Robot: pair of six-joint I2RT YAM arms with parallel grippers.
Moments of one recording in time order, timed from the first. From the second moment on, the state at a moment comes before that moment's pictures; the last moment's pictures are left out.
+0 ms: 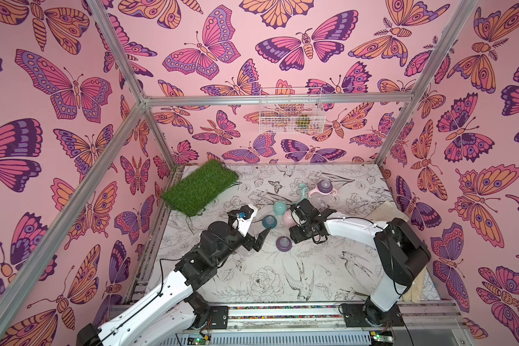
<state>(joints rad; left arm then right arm) -0.71 0.79 0.62 -0.06 0.01 0.05 0.67 1.74 1.05 -0.50 0.01 0.26</state>
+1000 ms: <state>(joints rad) -0.71 0.79 0.62 -0.06 0.01 0.05 0.43 1.70 1.68 -0.82 0.10 0.11</state>
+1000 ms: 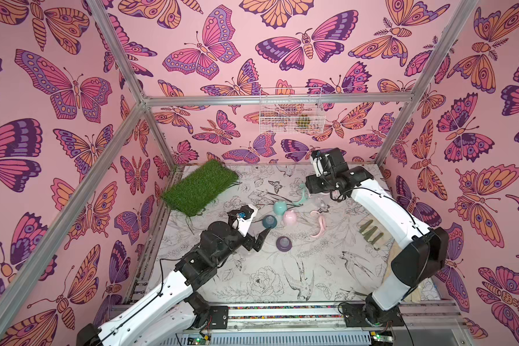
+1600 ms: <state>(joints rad) -0.71 0.80 0.62 -0.06 0.01 0.07 0.34 1.87 1.83 -0.82 0.24 0.03</state>
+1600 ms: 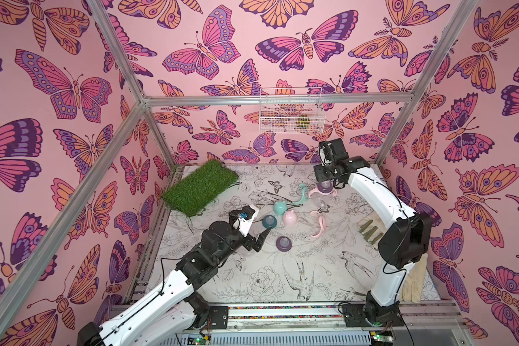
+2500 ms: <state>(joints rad) -0.71 0.83 0.62 -0.08 0.03 0.08 0.25 1.92 1.83 -0.86 0.07 0.03</state>
